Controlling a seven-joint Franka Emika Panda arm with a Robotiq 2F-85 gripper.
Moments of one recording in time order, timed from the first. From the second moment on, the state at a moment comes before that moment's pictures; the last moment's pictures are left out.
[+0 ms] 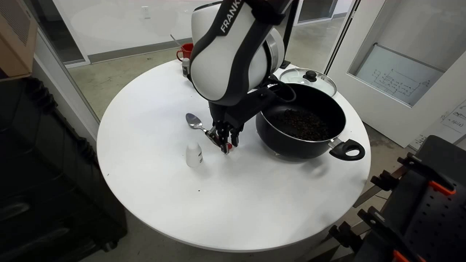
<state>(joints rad) 0.14 0.83 0.05 -1.88 -0.07 2.53 0.12</state>
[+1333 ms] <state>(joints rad) 0.17 0.83 0.03 -1.88 -0.08 2.59 0.12</state>
